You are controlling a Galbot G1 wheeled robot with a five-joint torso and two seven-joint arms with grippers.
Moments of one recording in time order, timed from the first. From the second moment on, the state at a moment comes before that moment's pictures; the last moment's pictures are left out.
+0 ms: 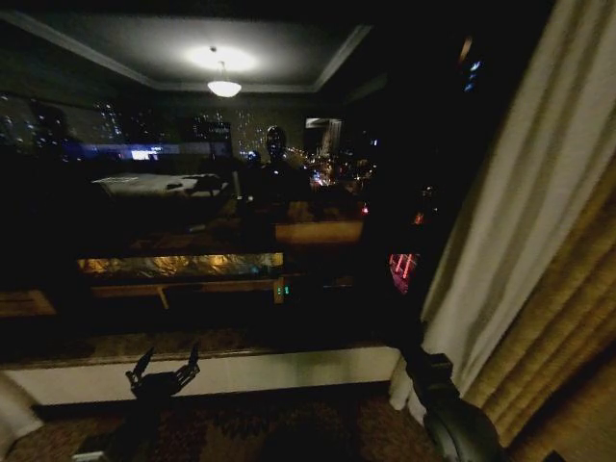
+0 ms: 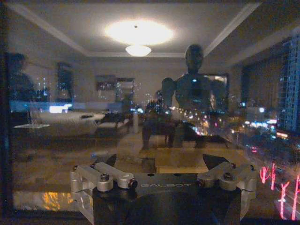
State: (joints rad) left arm 1.78 -1.59 -0.85 -2.41 -0.19 0.16 0.14; right arm -1.47 1.22 0.56 2.20 0.15 -0.32 0.11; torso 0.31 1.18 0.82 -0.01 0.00
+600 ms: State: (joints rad) left arm 1.80 -1.59 -0.83 -2.42 -0.15 0.15 0.16; right arm -1.48 1.24 0.58 2.17 0.15 -0.27 0.11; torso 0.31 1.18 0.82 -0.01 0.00
